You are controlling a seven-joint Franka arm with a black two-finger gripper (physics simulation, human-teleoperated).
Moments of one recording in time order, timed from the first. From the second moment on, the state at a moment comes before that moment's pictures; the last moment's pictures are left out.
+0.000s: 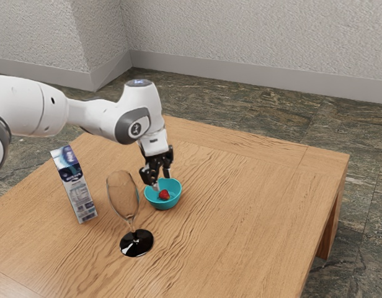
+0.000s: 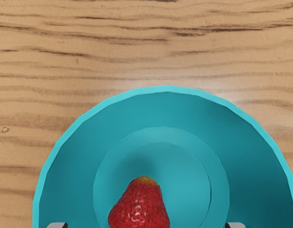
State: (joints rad) arm 0.23 0.50 -0.31 -1.74 0.14 2.21 1.43
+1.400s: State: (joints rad) arm 0.22 0.56 -0.30 -1.74 0.15 2.28 1.49
